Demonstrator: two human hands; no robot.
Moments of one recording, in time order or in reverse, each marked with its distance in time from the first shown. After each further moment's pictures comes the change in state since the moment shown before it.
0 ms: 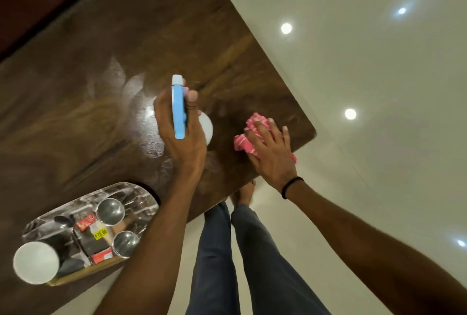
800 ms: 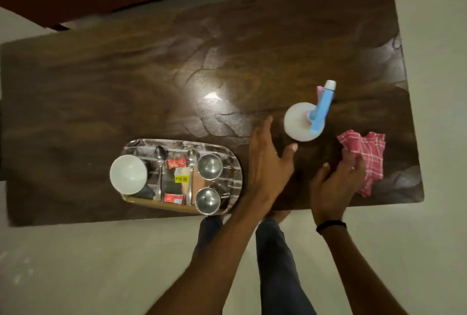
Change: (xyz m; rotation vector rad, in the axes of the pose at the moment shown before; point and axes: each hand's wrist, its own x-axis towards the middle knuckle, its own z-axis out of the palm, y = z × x) left_hand -0.035 -0.029 -0.114 0.167 -0.186 -0.431; right_hand 0.003 -0.141 -0.003 0.369 0.430 0.342
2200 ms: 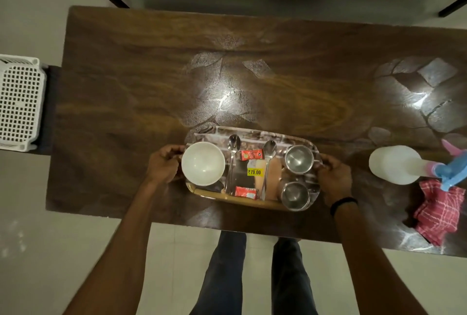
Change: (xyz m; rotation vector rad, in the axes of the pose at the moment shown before) left_hand 0.058 -0.245 -0.349 -0.290 0.191 -0.654; right_hand -0.034 -0.173 0.119 0.206 -0.506 0.249
